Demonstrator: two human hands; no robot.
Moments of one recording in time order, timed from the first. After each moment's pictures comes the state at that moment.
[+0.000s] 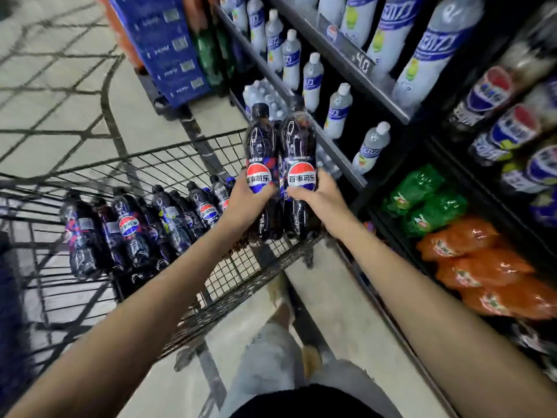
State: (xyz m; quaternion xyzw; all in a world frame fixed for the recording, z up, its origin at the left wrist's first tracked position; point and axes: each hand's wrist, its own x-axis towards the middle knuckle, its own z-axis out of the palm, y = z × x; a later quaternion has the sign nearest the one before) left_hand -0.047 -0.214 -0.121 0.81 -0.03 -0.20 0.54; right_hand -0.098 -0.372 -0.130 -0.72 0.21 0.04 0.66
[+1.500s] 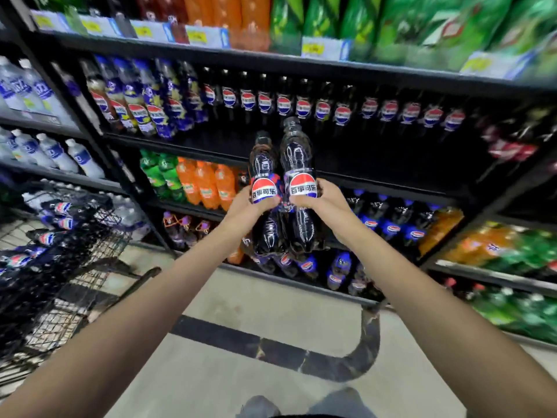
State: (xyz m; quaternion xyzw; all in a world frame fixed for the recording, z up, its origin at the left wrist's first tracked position) left_hand -0.694 -0.367 0.015 0.67 -0.35 -0.43 0.50; right_hand -0.848 -0.453 0.022 -0.65 0.43 -0.27 0.57
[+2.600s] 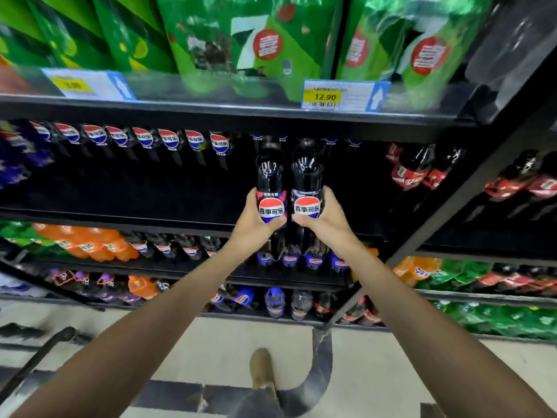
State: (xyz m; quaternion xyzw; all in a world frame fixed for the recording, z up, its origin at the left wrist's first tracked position) left_hand -0.881 -0.675 -0.047 0.65 -0.48 -0.40 0.43; right_hand -1.046 -0.723 -0.035 -0.61 0.50 -0.34 0.51
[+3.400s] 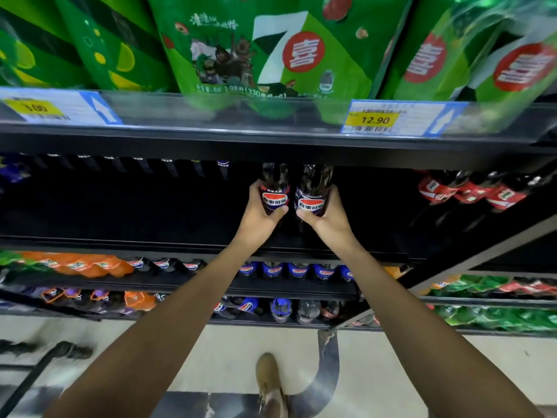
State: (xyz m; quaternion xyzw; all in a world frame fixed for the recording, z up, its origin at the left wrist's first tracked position) left_hand -0.837 -0.759 -0.084 0.63 -0.50 -0.37 0.46; right_hand -0.999 -0.788 -0.073 -0.60 0.52 -0.38 0.47
